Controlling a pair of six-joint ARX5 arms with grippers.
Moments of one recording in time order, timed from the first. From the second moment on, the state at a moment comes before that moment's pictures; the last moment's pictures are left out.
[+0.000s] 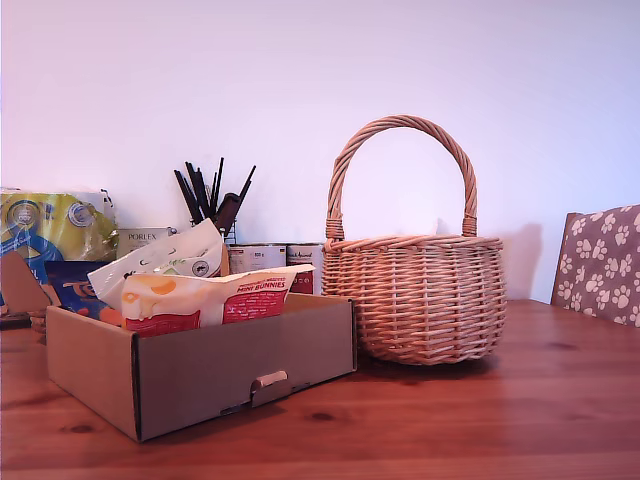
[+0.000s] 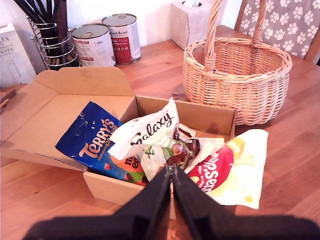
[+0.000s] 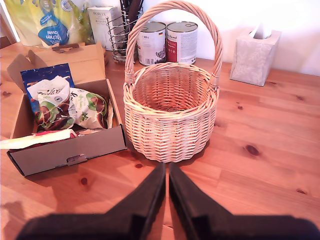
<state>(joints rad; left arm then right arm) -0.44 0.40 0.53 -0.49 0.05 -0.02 0.35 0.22 0.58 -0.68 -0.08 -0.04</state>
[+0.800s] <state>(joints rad) -0.44 0.50 0.56 -0.49 0.14 0.02 0.35 0.31 0.59 -0.64 -0.18 -0.05</state>
